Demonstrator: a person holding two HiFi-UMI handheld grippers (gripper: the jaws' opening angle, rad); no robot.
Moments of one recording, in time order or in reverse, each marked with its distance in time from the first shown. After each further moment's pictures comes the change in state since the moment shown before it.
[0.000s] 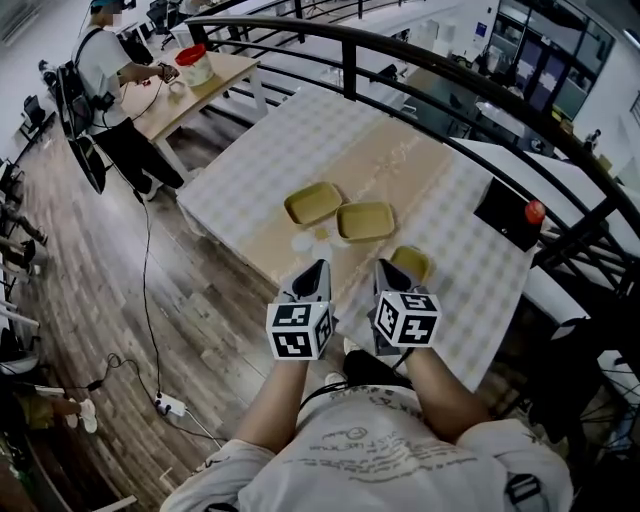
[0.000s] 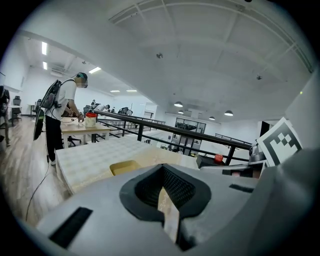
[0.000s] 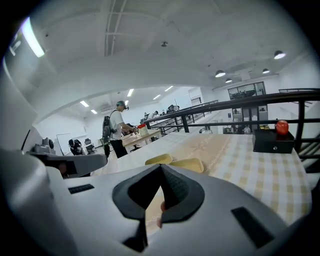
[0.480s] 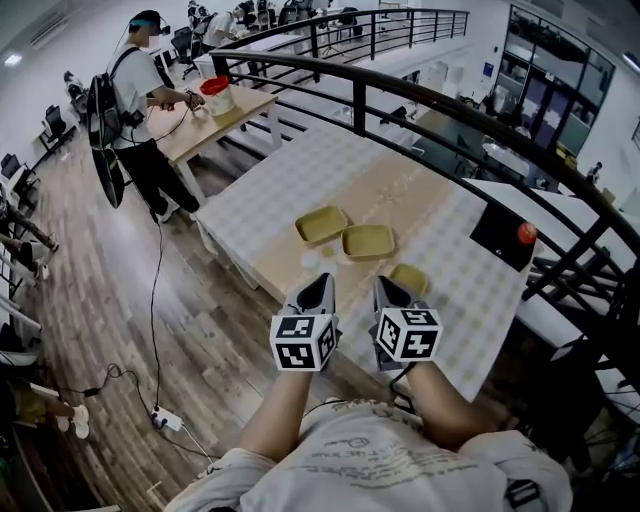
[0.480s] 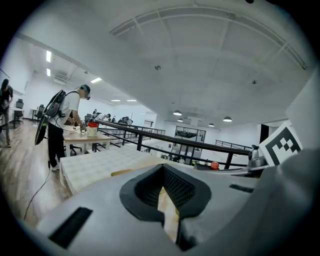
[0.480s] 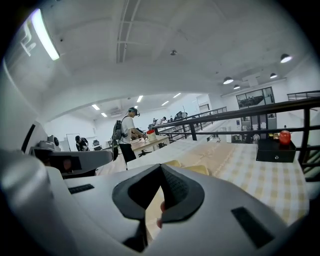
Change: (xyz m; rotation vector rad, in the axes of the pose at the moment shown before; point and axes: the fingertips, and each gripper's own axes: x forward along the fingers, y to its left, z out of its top) left arm -0.062 -0.038 0.028 0.010 -0.110 0.010; right arm -0.066 0.029 0.019 -0.064 -0.073 0.084
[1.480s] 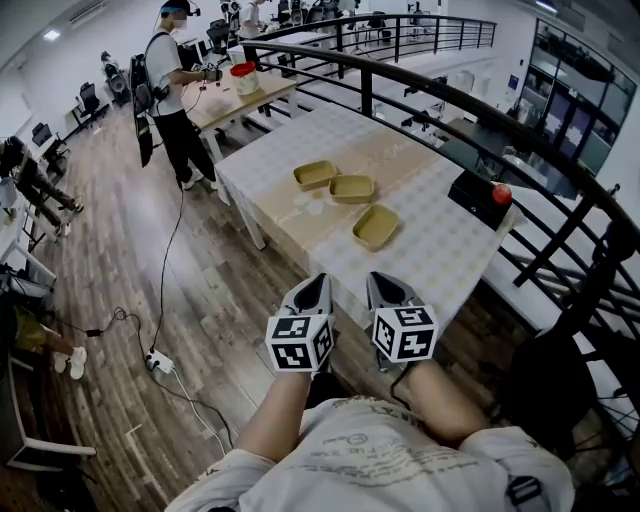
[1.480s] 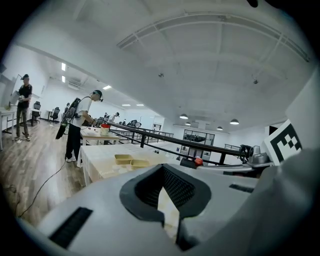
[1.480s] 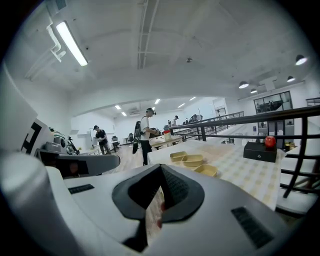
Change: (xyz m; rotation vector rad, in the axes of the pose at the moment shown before) left arm -0.191 -0.194 -0.089 -0.041 -0.049 0.123; right arm -0.258 0.003 -0.079 -0.118 -0.021 0.176
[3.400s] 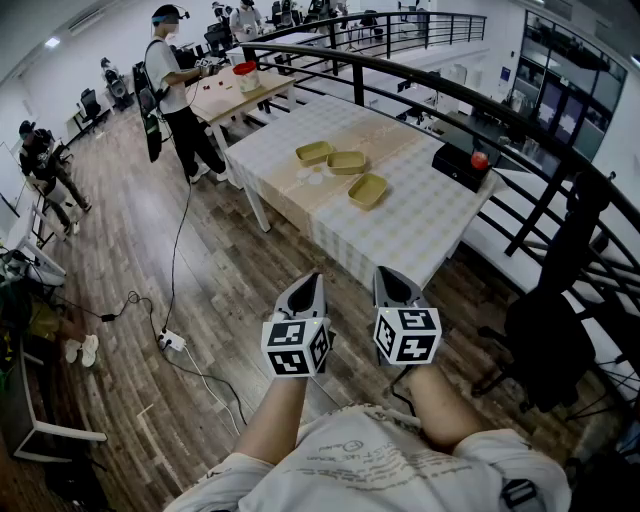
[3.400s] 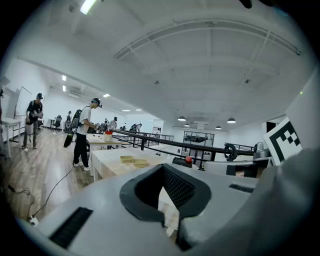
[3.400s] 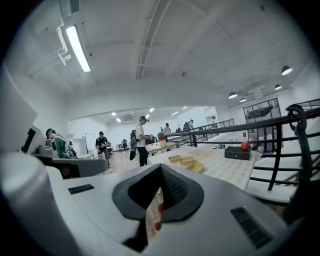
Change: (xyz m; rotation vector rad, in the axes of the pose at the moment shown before) left arm -0.202 -0.073 -0.012 0.048 -0.034 0.023; right arm -0.195 0.083 -0.018 0.013 -0.090 -0.095
